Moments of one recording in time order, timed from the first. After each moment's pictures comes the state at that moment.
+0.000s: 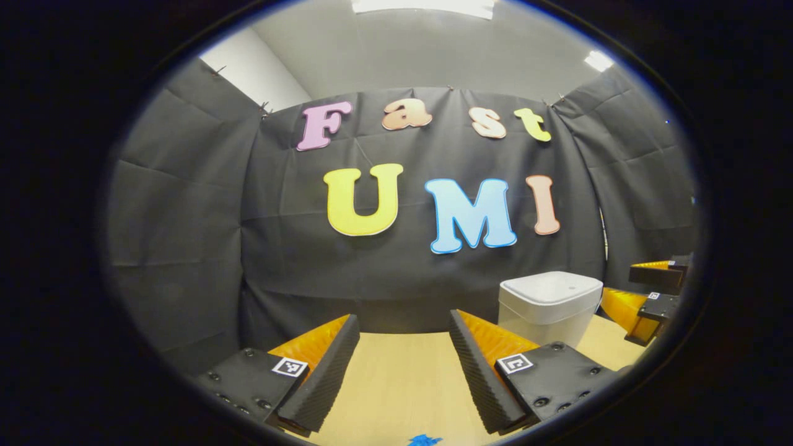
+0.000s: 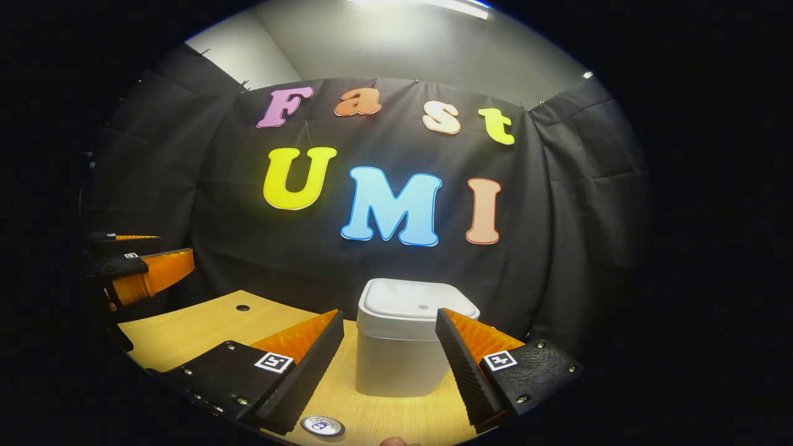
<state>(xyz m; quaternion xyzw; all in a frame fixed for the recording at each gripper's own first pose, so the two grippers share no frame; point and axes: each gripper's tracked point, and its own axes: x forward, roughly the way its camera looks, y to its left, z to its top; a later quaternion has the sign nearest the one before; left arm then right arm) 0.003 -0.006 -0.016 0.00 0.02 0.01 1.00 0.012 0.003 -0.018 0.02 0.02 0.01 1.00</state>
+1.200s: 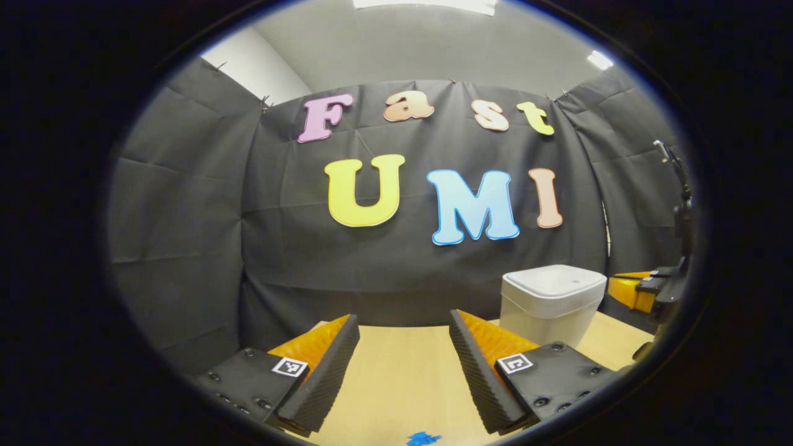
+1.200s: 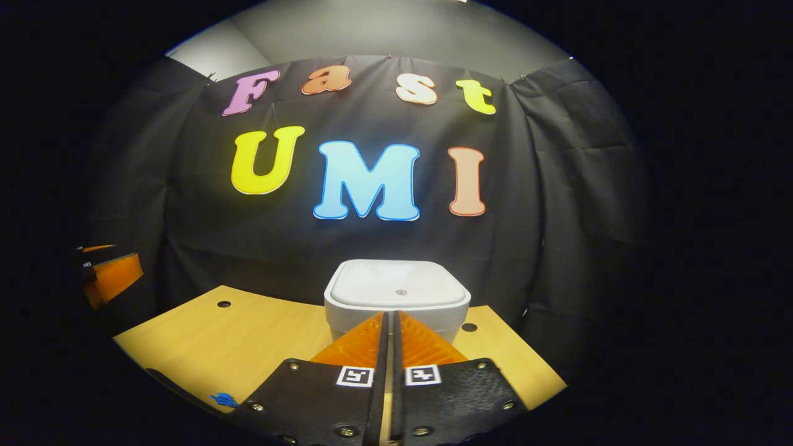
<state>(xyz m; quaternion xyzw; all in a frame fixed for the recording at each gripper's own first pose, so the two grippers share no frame) 0.009 -0.007 -0.035 0.00 0.04 0.01 1.00 0.062 -0.026 -0.057 0.06 0.08 -0.02 0.99</state>
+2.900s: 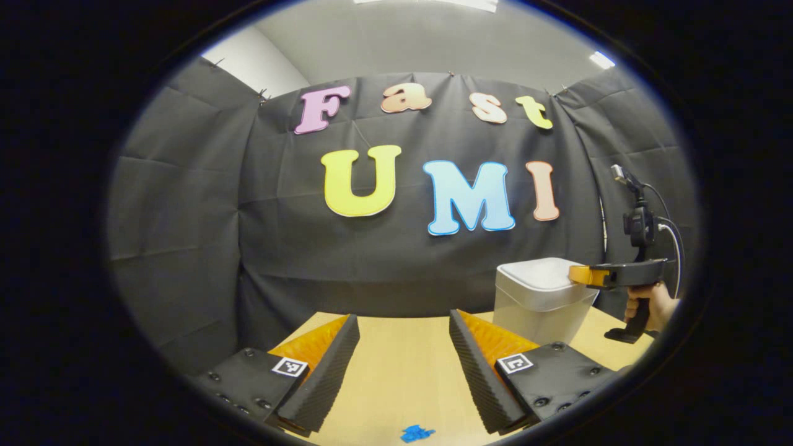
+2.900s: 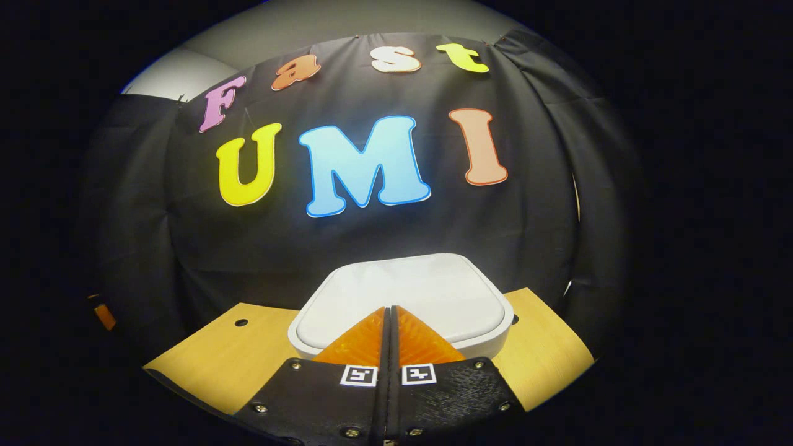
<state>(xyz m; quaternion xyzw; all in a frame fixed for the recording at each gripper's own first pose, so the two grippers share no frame) 0.003 -0.019 -0.048 -0.01 0.06 0.01 1.00 0.154 -0.046 -0.076 0.13 0.10 0.03 0.98</state>
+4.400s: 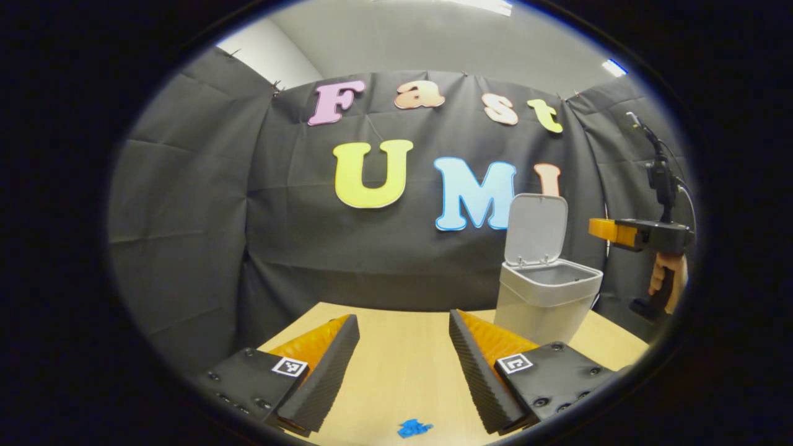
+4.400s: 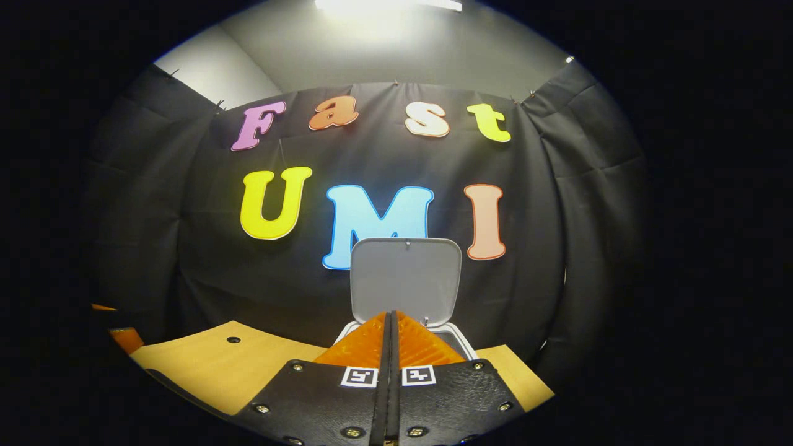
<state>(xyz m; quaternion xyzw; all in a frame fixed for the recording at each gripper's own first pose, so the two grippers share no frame) -0.014 -0.001 -0.073 -0.03 0.07 0.02 1.00 0.107 -0.044 0.023 0.06 -0.01 0.02 1.00</state>
